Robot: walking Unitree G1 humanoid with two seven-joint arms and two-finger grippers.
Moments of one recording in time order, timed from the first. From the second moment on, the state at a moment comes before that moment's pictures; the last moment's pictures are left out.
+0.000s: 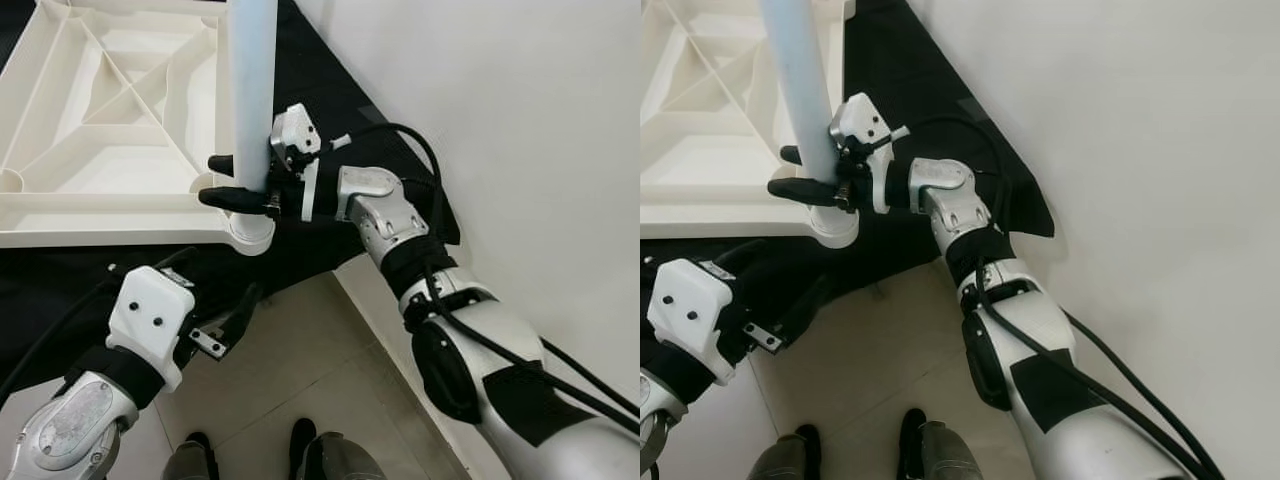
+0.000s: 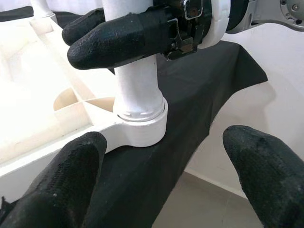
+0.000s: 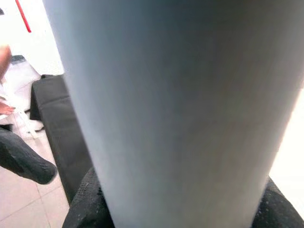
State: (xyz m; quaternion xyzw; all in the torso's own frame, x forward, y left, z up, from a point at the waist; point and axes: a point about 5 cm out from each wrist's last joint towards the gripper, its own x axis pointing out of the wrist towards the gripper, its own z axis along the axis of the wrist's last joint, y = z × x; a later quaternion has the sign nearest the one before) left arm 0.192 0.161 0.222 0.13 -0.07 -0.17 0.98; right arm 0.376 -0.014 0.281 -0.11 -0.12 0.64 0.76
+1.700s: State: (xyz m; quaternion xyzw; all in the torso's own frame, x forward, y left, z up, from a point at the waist) left arm 0.194 0.160 0.225 0.13 -0.08 -0.17 0.97; right arm 0.368 -0.002 0.267 -0.13 -0.09 0.66 0.73
